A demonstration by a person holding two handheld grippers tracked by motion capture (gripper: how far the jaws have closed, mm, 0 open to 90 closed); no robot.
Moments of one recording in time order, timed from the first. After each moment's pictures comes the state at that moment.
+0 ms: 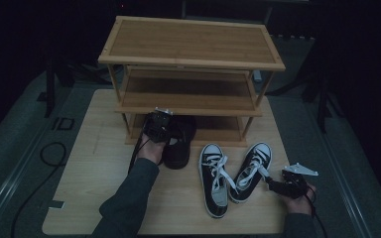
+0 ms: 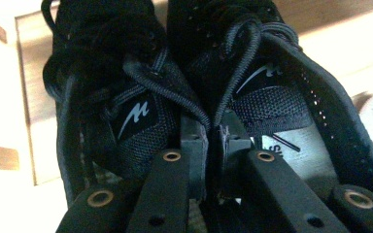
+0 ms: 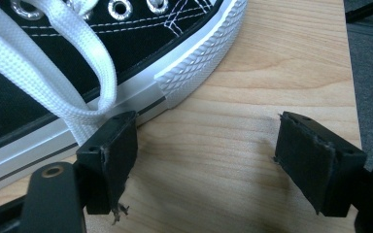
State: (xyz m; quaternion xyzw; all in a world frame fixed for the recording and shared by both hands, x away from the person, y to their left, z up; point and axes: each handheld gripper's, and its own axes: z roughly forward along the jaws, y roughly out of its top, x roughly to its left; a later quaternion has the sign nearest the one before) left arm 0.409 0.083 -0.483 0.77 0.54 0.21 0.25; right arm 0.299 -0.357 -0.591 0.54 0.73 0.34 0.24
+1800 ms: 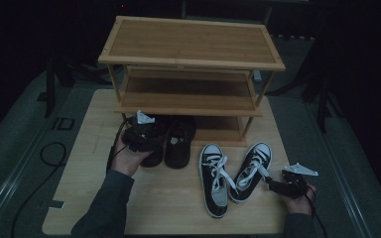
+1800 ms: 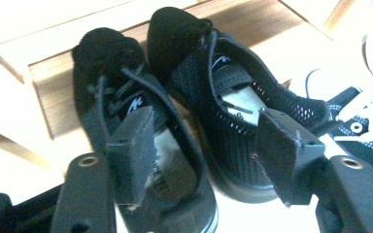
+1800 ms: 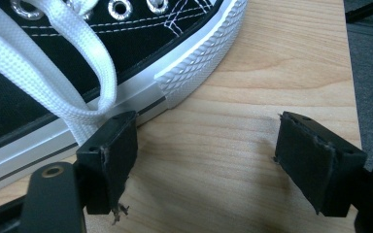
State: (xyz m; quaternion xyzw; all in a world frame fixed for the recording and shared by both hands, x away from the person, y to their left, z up) left arm 0.344 0.140 -0.447 0.80 0.45 0.21 0.35; right arm 0.299 -0.357 -0.591 0.54 0.73 0.34 0.24
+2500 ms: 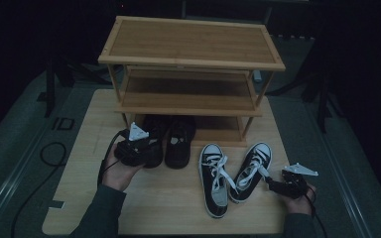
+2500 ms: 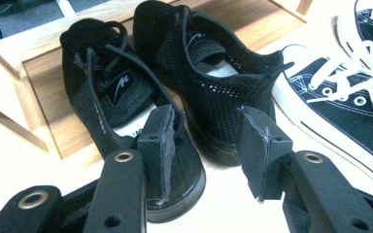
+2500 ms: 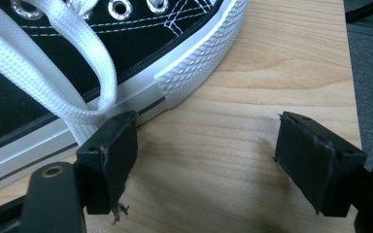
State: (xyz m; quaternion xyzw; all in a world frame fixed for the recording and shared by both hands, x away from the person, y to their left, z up) left arm 0.306 0.146 -0.452 0.81 0.41 0.21 0.37; right arm 0.299 -0.357 -0.591 0.54 0.73 0.34 0.24
